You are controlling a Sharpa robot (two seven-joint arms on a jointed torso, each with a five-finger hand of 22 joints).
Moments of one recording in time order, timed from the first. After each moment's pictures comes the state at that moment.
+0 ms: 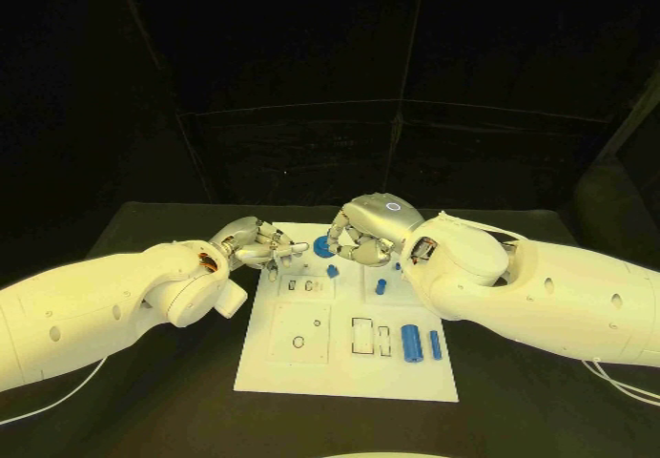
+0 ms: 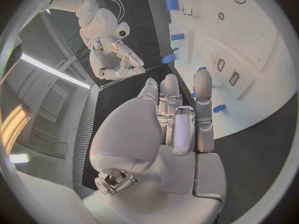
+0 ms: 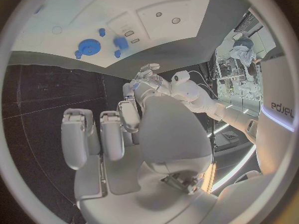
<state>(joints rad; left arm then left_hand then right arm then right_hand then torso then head) 1.21 -0.89 -0.09 1.54 -0.46 -0.28 0.01 1.35 0.01 -0.09 0.24 0.08 1.14 0.04 0.39 0.26 1.32 -0.01 0.48 0.44 1.47 -0.07 1.39 1.31 0.17 1.16 0.04 0.93 0.61 1.20 -0.70 0.01 1.70 -1.75 -0.33 -0.29 1.38 -0.05 0.28 0.12 0.27 1.11 0.10 0.18 0.08 1.35 0.02 1.25 1.25 1.47 -0.03 1.51 1.31 0.02 1.47 0.08 1.54 1.31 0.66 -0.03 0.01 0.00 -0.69</state>
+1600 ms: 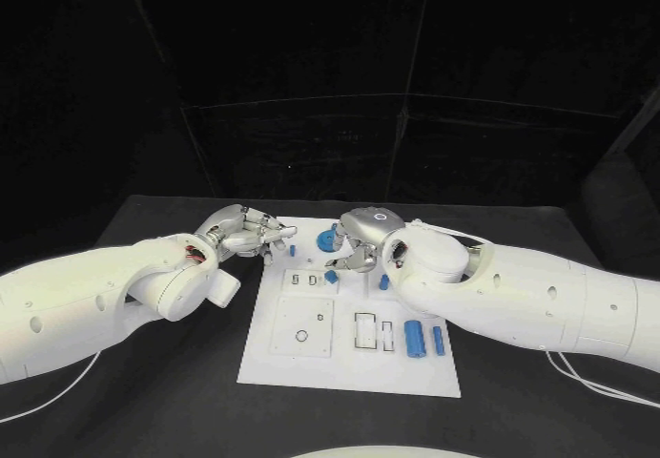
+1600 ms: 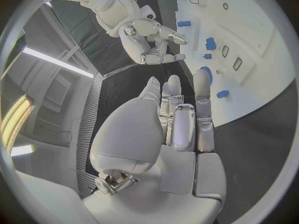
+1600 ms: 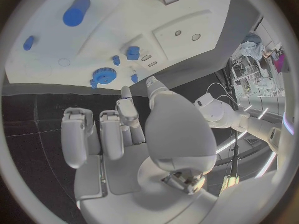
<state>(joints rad) 1.21 -0.94 -0.09 1.57 -0.37 -0.33 0.09 1.38 0.01 -0.07 0.22 0.08 1.08 0.08 0.37 0.25 1.26 0.01 0.43 0.40 1.47 -0.06 1.33 1.22 0.17 1.11 0.06 0.89 0.54 1.19 -0.54 -0.06 1.50 -1.71 -0.26 -0.45 1.25 -0.13 0.10 0.27 0.17 1.04 0.13 0.14 0.07 1.31 0.05 1.19 1.20 1.47 -0.02 1.50 1.31 0.02 1.47 0.09 1.52 1.31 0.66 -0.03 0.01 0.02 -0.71</state>
